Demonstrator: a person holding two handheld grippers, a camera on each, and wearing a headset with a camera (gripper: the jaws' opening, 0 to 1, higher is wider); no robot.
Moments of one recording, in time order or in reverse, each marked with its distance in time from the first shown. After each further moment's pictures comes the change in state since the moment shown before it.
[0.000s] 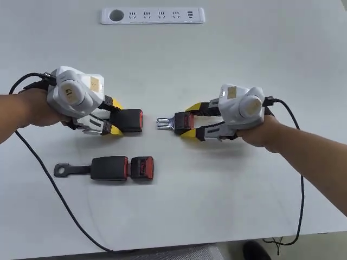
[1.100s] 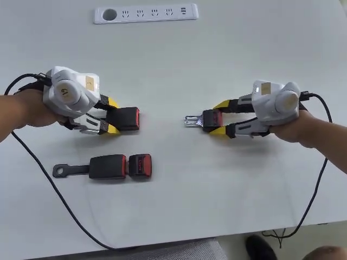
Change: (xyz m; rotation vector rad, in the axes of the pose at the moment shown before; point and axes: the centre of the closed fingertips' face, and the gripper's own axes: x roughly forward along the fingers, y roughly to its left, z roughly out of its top) left arm 0.001 -0.001 0.000 -0.004 0.018 0.000; right arm -0.055 -0.012 -0.043 0.022 0.040 -0.031
